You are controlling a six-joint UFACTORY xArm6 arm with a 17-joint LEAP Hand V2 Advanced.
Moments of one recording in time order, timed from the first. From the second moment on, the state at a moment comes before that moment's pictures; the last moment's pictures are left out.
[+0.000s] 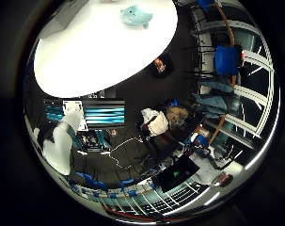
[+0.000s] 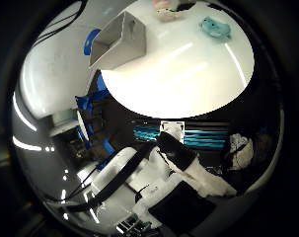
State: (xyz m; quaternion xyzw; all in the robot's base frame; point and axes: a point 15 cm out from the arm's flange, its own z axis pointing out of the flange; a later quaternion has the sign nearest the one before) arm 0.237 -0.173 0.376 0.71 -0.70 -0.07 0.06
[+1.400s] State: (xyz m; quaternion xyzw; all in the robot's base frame) arm 0.408 -0.338 0.297 0.66 -0.75 0.02 0.03
